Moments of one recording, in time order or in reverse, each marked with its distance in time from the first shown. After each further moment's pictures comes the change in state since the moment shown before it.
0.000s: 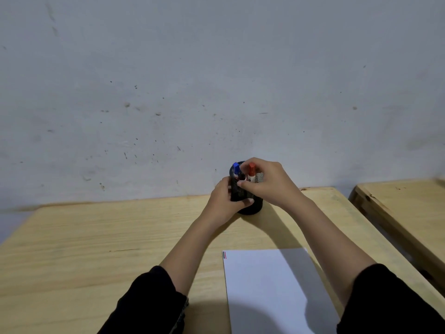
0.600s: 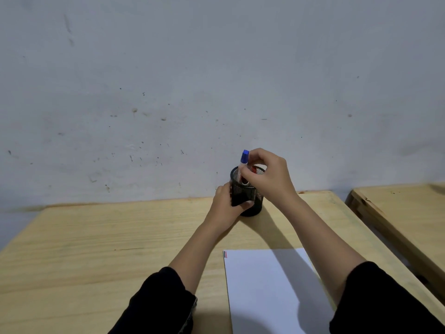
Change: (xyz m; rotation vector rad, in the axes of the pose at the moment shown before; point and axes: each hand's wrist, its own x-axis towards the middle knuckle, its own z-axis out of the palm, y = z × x) left_hand -0.003 -0.007 0.008 0.148 0.072 0.000; right_hand -0.003 -0.026 -0.002 0.227 0.271 -0.057
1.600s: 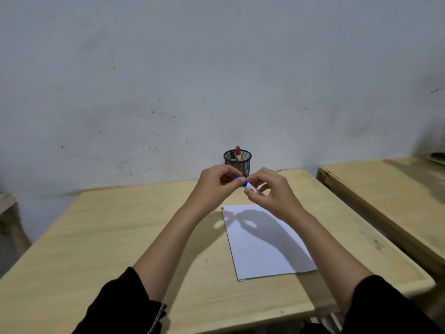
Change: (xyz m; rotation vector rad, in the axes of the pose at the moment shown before) left_hand -0.172 0.118 -0.060 -0.024 -0.040 0.301; right_hand -0.153 -0.052 -0.049 -0.040 -0.109 -0.105
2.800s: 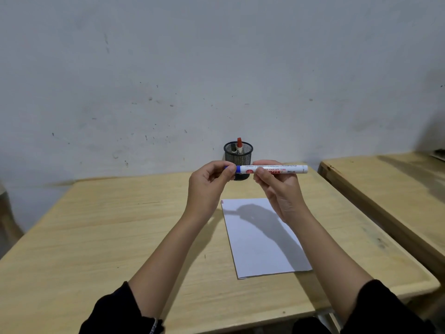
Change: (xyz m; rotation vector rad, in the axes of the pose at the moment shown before) left_hand -0.014 -0.011 0.009 -0.349 0.278 -0.003; right_hand -0.002 -0.010 0.006 0.993 0.133 0.231
